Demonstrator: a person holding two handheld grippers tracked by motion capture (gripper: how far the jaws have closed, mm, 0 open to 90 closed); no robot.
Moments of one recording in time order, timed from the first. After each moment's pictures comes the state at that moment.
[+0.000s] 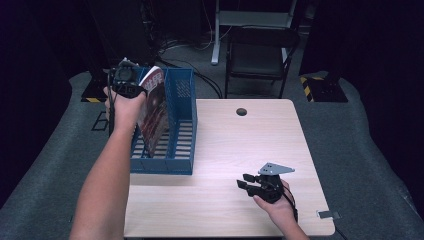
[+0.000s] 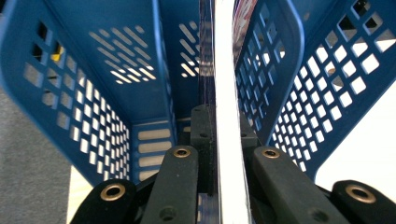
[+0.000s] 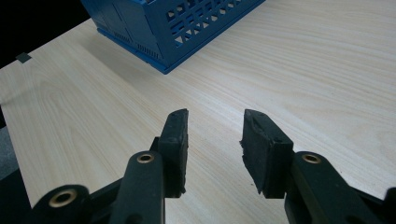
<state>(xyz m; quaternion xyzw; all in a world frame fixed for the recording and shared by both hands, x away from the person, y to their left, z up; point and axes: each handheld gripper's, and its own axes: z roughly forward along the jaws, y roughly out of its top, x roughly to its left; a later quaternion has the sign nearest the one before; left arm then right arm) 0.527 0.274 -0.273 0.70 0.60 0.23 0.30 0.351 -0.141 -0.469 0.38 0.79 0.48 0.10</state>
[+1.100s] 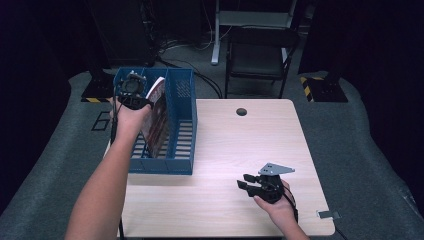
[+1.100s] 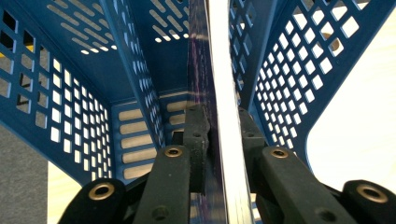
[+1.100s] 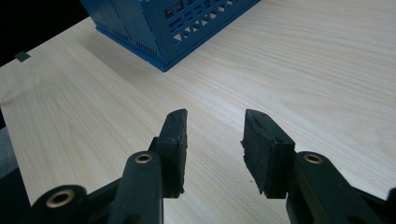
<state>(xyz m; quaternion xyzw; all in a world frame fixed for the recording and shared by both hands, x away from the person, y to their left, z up) 0.511 0.266 -0.291 0.74 0.58 0.20 0.28 0.351 -0.142 -0.470 0.38 0.79 0.47 0.09</state>
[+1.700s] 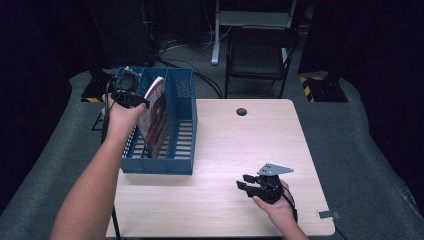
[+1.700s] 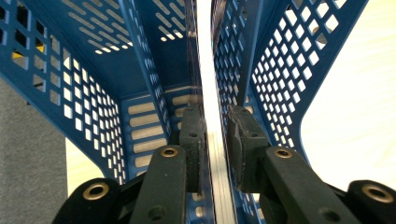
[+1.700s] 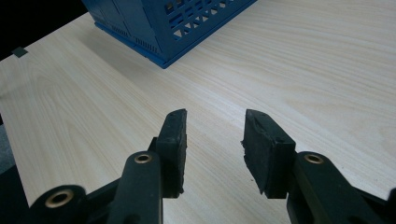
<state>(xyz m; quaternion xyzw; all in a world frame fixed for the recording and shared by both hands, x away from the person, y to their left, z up) 0.496 0.272 -0.267 0.75 0.57 0.20 0.27 0.351 -0.140 -0.472 0.38 0.79 0.47 0.09</state>
